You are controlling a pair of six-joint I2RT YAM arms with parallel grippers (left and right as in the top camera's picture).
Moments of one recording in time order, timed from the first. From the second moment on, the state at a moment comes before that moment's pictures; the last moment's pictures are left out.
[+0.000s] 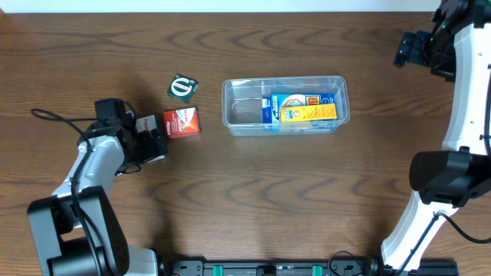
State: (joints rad) left arm 0.21 1.62 0.87 -0.58 0.08 -0.21; right arm -0.14 2.12 2.43 -1.67 0.13 0.26
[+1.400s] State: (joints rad) left arm 0.15 1.71 0.88 -0.48 0.03 -0.15; right arm -0.14 2.12 2.43 -1.67 0.13 0.26
